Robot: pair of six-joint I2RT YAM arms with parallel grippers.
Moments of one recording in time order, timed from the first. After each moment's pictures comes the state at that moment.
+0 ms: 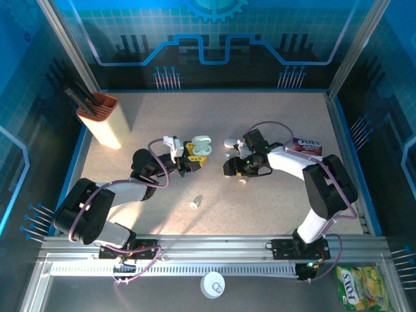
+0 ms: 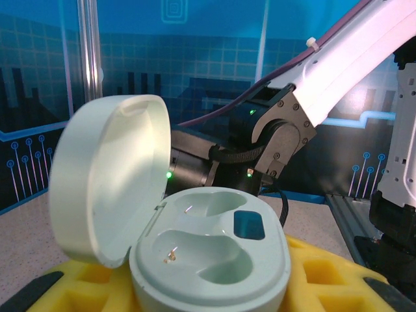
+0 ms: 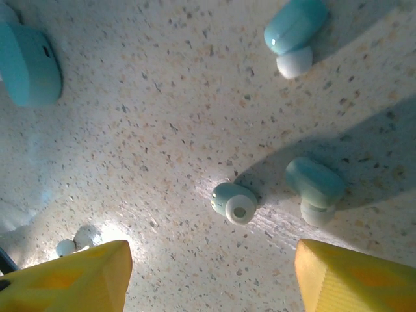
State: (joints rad) left arm -0.39 1.44 0.45 1.26 0.87 -0.25; right arm 0.44 1.68 0.96 -0.43 -0.46 0.40
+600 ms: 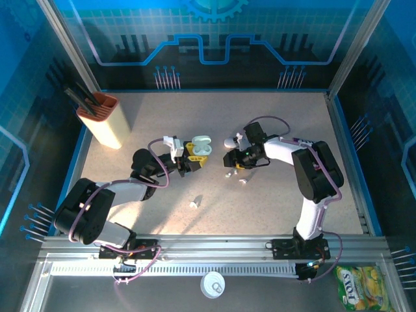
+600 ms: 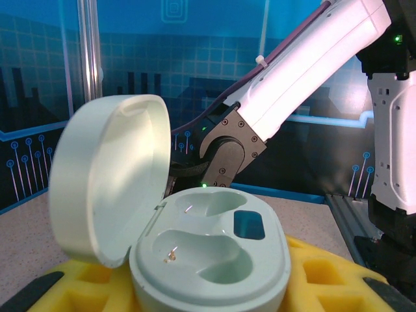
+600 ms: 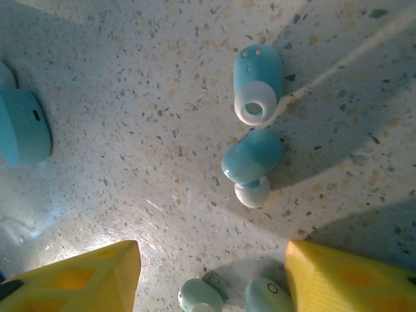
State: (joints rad) left arm -0.39 1.44 0.45 1.26 0.87 -0.25; right arm 0.38 1.88 1.10 -0.40 -0.54 0.33
